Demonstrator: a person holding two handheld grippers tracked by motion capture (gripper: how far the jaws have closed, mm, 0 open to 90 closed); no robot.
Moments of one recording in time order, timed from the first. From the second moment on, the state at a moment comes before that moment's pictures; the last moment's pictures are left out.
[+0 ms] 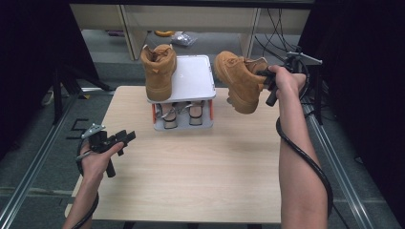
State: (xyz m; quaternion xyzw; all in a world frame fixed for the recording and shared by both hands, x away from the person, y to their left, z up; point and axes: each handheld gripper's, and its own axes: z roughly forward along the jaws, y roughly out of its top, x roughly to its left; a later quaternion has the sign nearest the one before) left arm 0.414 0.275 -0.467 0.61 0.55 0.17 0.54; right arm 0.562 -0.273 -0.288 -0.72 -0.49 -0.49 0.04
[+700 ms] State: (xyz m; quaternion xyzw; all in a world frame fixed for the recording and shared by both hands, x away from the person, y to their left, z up) left arm 0.414 0.277 -0.467 0.61 0.55 0.17 0.54; right arm 0.569 -0.255 -0.282 -0.72 -0.49 -0.50 0.05
